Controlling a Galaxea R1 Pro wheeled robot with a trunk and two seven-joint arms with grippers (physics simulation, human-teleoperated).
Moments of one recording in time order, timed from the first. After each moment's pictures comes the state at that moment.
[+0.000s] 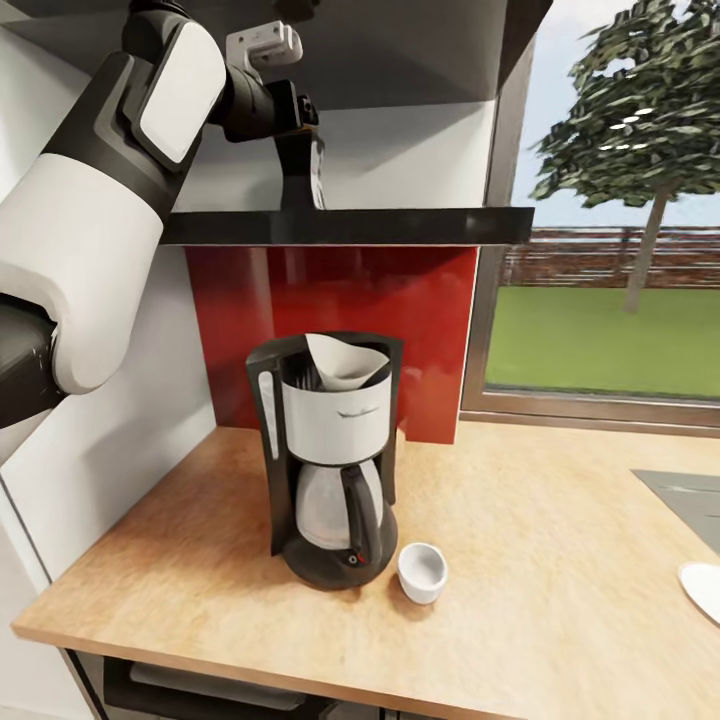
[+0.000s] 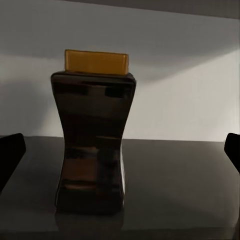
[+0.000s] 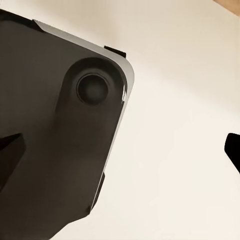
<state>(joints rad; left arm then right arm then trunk) -1.95 -0.07 -0.33 -0.61 0.64 0.79 0.25 -0.01 -0.06 0.11 0.05 0.20 -0.21 0.00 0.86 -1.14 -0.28</state>
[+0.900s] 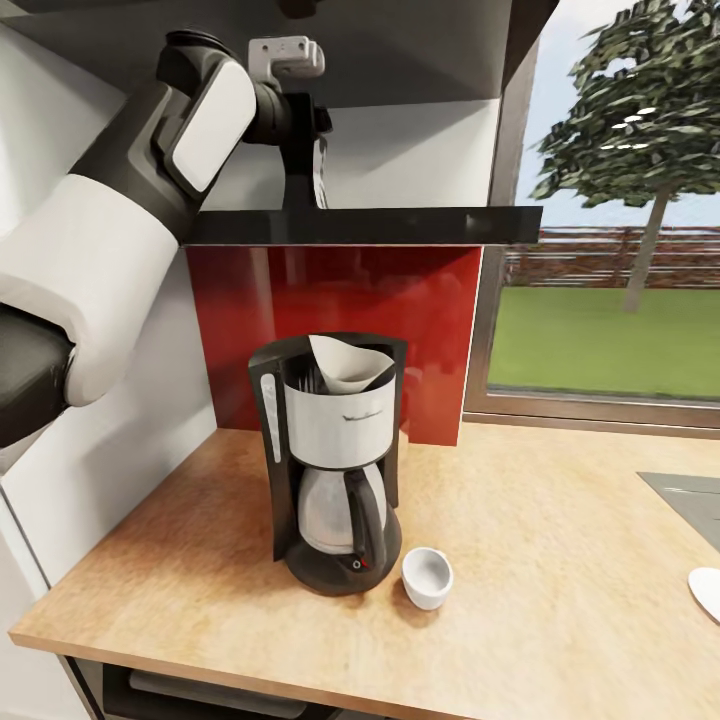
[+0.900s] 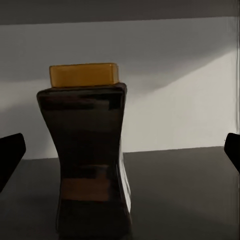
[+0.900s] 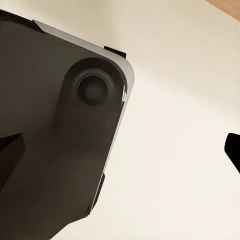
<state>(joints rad) -1.92 -0.07 -0.48 -0.65 0.64 0.70 0.24 -0.01 -0.06 0.11 0.05 0.20 -0.21 0.00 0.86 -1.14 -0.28</state>
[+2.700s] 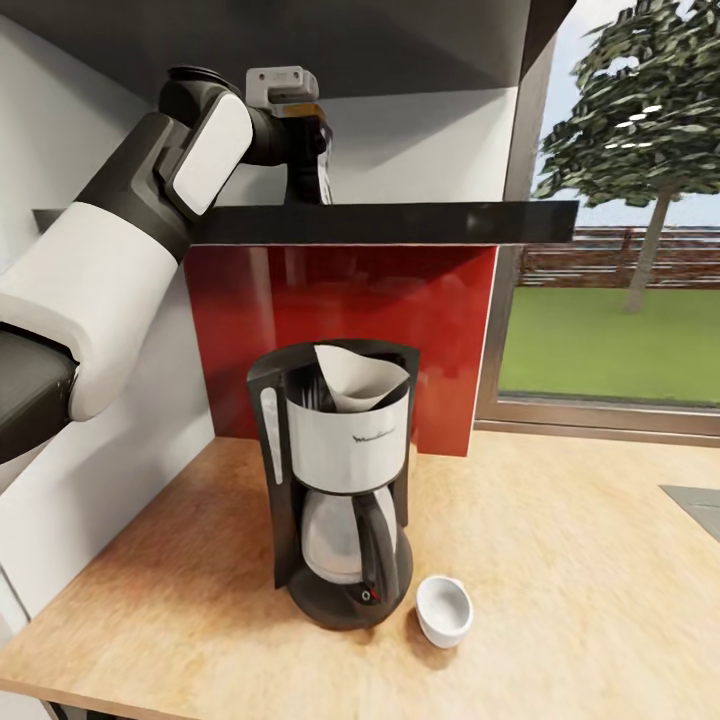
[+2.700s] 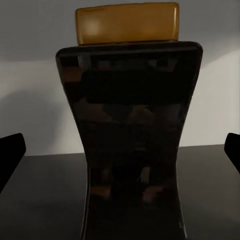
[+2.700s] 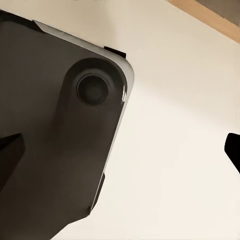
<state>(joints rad) -1.86 -0.04 -0.48 -0.69 0.64 0.70 0.24 -0.01 -0.06 0.11 0.05 0.20 -0.21 0.00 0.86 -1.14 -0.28</state>
